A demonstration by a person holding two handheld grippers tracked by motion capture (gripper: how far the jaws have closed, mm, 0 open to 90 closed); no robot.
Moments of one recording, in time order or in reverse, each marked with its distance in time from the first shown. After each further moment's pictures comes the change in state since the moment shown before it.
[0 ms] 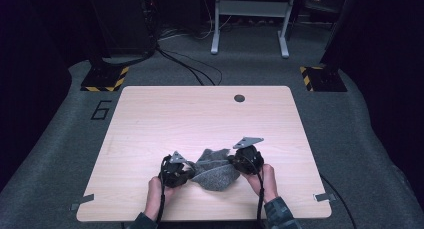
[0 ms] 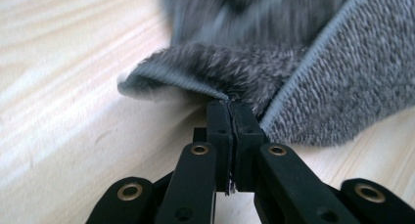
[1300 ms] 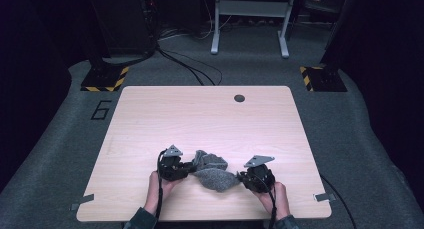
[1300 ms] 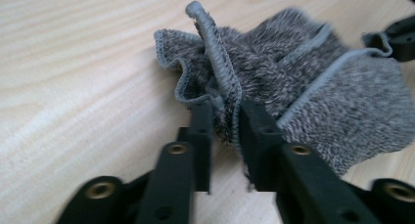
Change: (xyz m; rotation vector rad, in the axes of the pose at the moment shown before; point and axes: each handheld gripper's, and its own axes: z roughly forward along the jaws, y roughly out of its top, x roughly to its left) left arm 0.015 0.011 0.002 -0.108 -0.093 -0.050; right arm 0.003 -0.056 -0.005 0.068 0.011 0.015
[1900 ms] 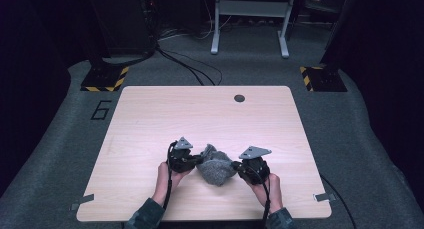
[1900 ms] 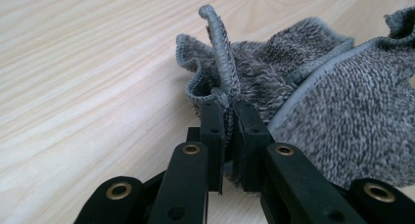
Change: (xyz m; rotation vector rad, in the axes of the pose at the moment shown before) left arm -0.004 0.029 0.013 -0.037 0.028 0.060; right arm 0.007 0.030 -0.011 -0.121 -0.031 -0.038
